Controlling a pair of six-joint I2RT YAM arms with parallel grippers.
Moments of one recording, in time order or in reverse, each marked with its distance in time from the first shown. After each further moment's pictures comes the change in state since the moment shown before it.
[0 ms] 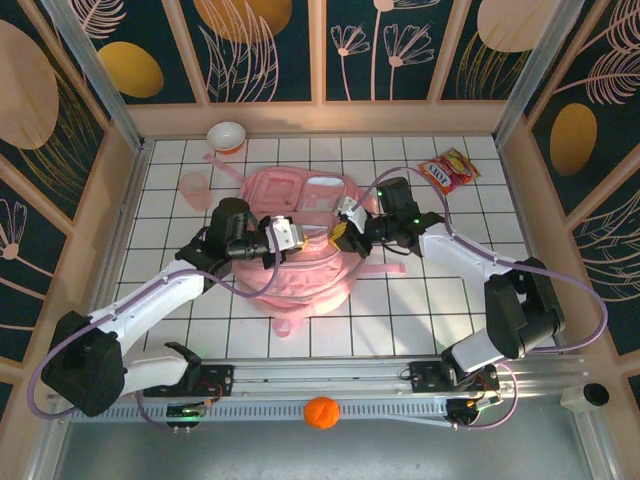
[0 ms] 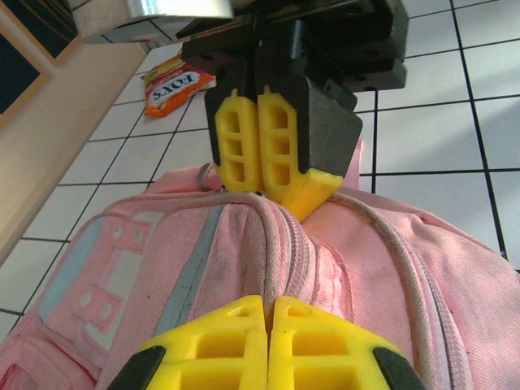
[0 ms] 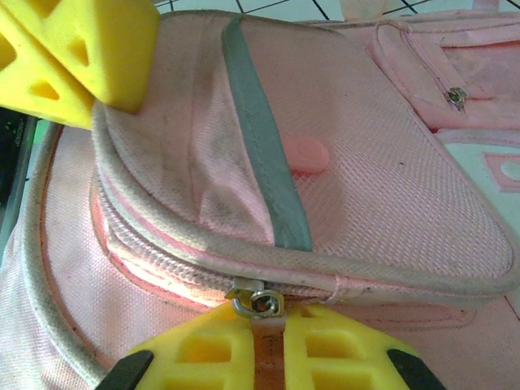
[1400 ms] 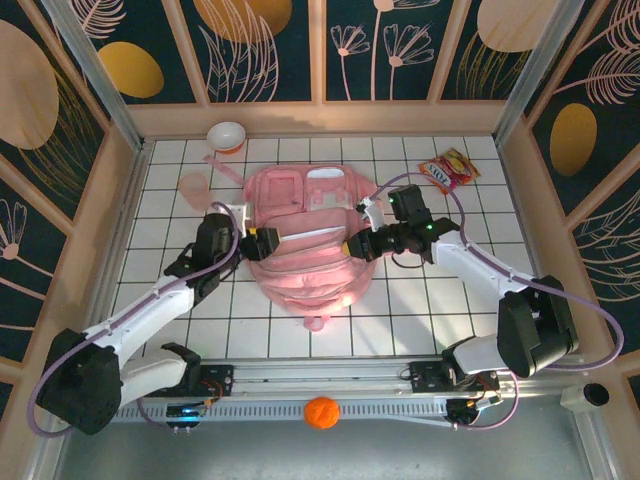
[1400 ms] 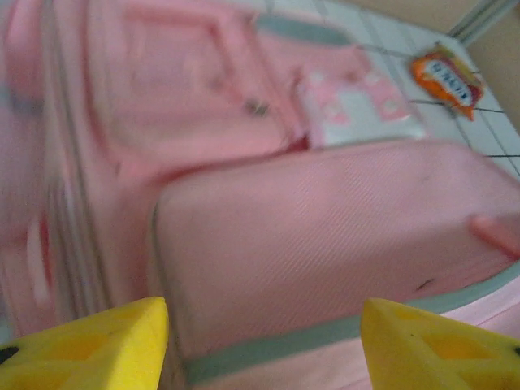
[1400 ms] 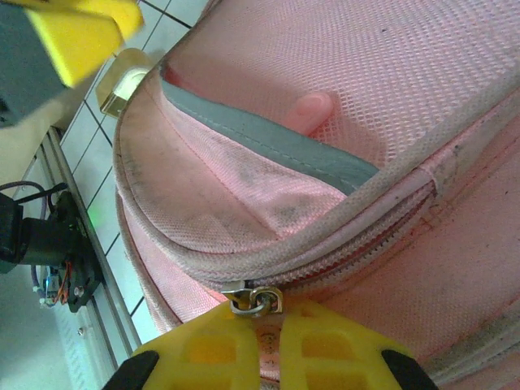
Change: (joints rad) left arm 0.092 -0.096 -0.194 0.027 -0.446 -1.149; right arm -0.039 -0.109 -0.057 -0.148 0.072 0.577
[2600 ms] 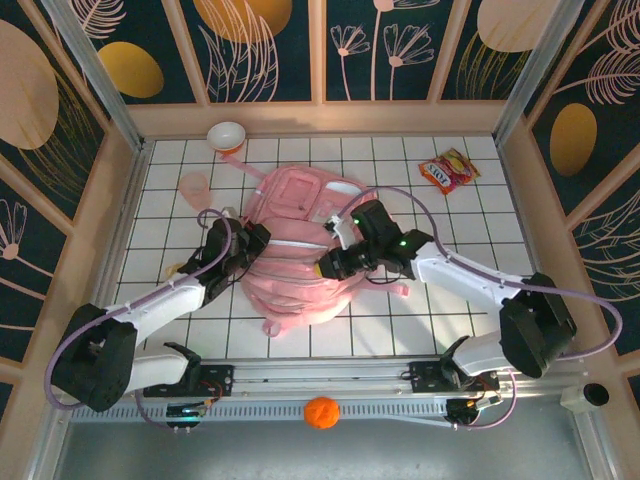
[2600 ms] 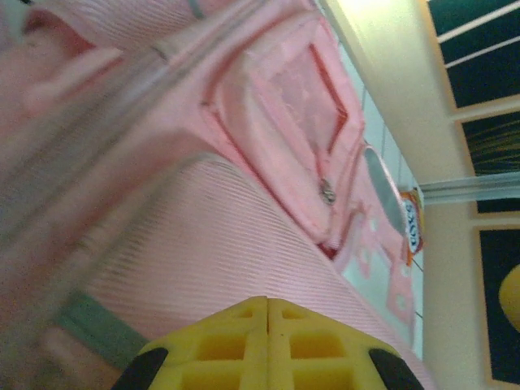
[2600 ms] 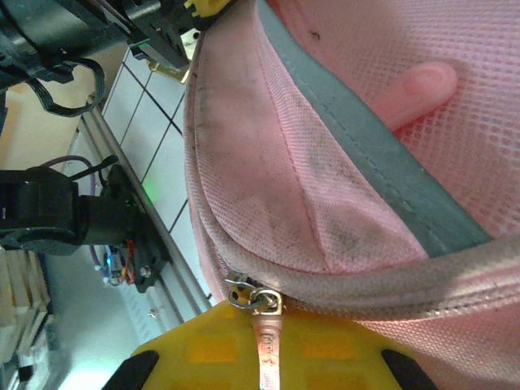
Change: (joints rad) left arm -0.031 0.126 -0.039 0.227 -0.108 -0.644; right arm 0.280 0.018 0.024 0.041 0.090 0.299
